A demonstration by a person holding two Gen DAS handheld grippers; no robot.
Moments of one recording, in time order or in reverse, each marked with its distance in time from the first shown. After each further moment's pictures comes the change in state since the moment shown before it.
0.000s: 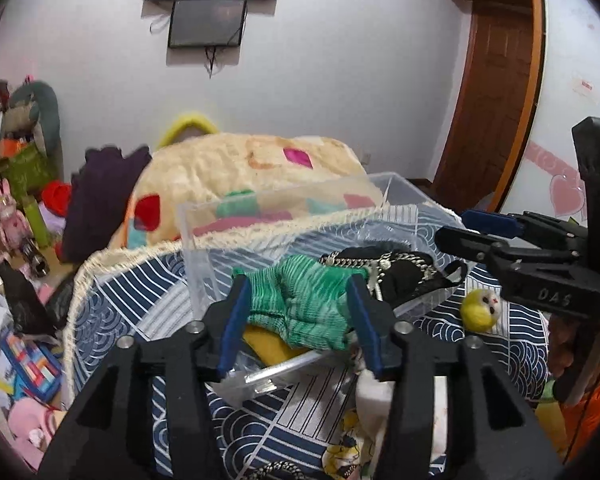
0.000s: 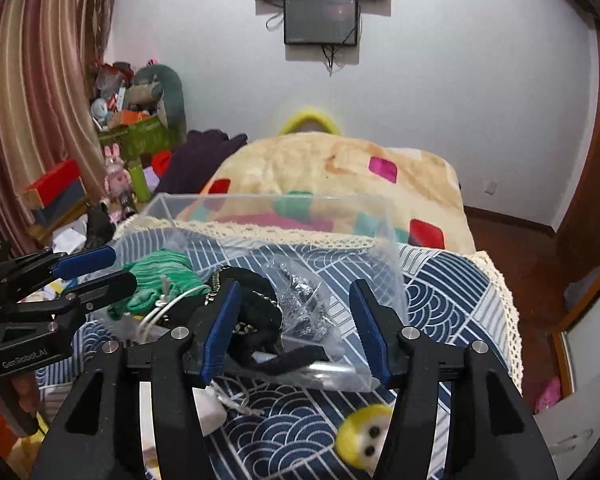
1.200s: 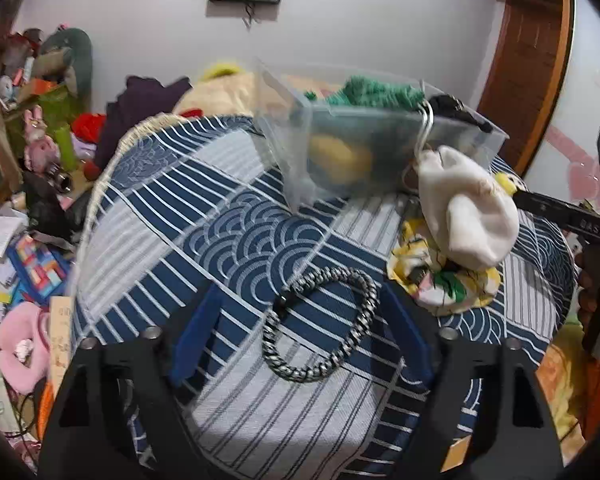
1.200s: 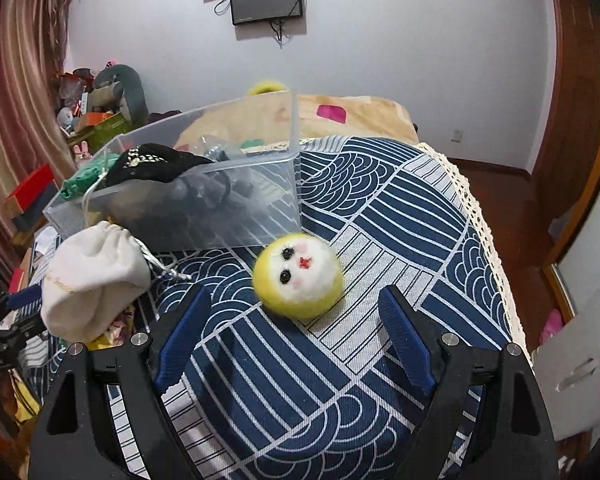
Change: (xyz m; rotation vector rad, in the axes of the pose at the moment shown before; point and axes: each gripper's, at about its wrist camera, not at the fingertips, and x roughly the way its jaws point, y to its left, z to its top) left arm -0.028 0.030 -0.131 -0.110 0.140 0.041; right arm -0.016 -0.033 -0.094 0.143 0.073 -0.088
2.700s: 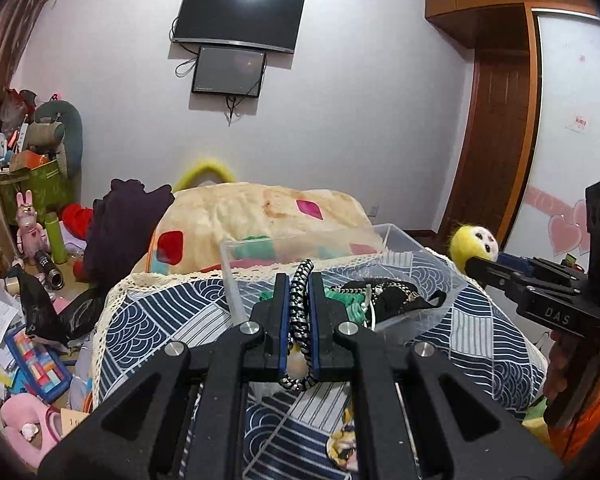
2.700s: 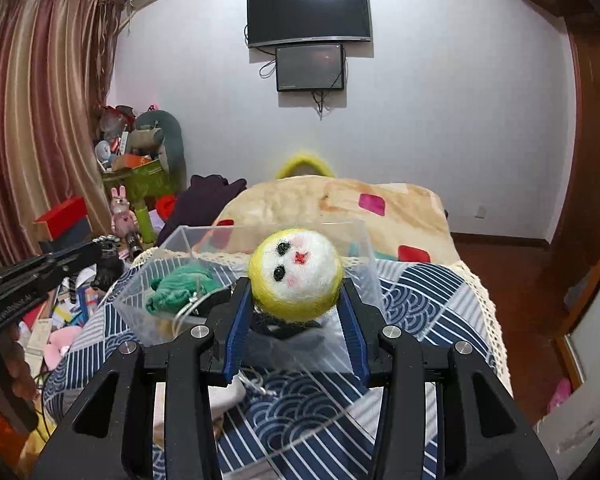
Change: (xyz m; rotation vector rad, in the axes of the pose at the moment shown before) left arm -0.045 -0.029 0.109 0.051 -0.322 -0.031; right arm -0.032 0.055 0.067 -0.094 -0.235 0.084
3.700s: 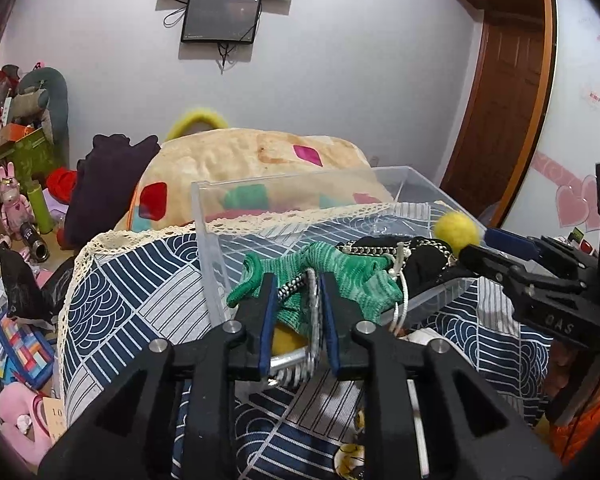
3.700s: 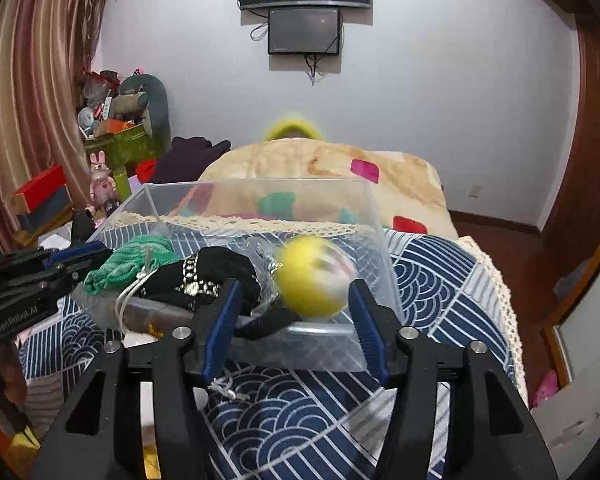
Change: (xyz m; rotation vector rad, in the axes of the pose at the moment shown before) left arm 0.060 0.001 -0.016 -0.004 0.181 -0.014; right arm 0.038 -0.011 -0.015 -0.033 0.114 -0.055
